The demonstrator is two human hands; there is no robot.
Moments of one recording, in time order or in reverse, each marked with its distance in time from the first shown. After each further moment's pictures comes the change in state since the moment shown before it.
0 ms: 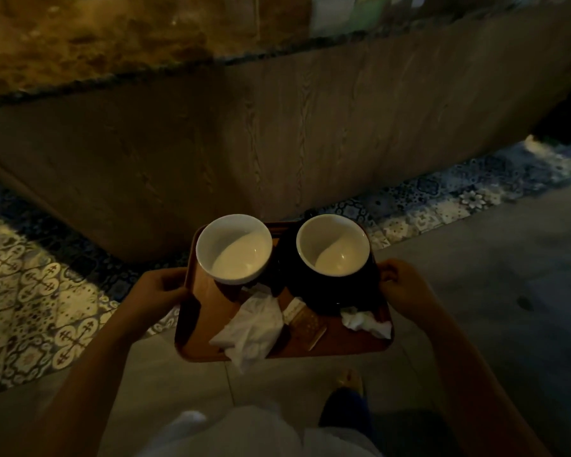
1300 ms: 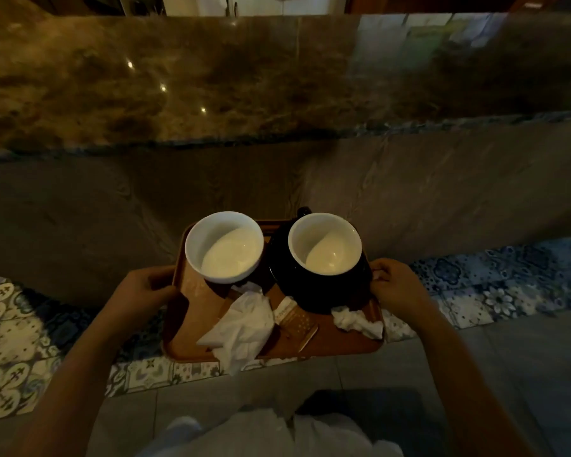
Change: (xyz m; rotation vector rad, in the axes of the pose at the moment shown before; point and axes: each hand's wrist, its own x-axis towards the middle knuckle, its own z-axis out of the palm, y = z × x) left_hand 0.335 0.196 0.073 -0.042 0.170 -0.094; right_hand 0.428 -0.107 -0.148 -0.206 -0.123 -0.148
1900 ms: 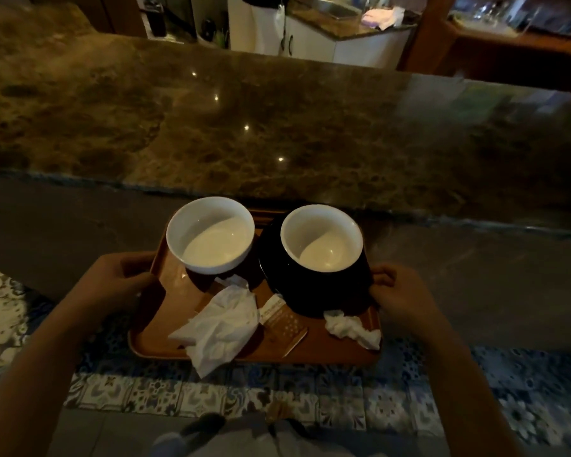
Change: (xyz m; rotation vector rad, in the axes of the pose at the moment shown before) left_hand 0.107 0.098 0.041 -0.138 0.255 -0.090; right_hand 0.178 -0.039 -0.110 0.114 -0.176 -0.147
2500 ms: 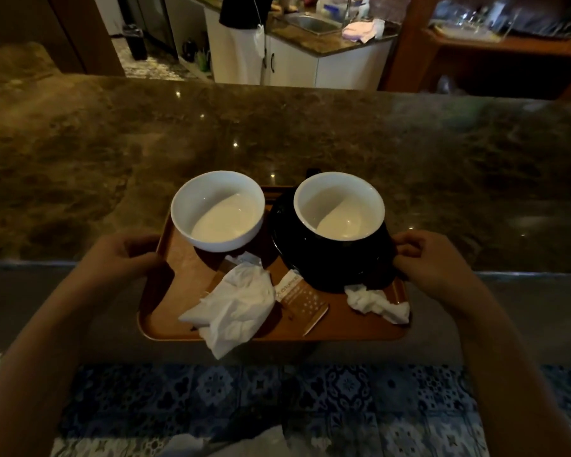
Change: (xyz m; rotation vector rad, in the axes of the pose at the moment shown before) left_hand 0.128 0.098 0.004 0.049 -0.031 0.186; right_hand 0.115 -0.063 -0.066 0.021 0.097 -0.064
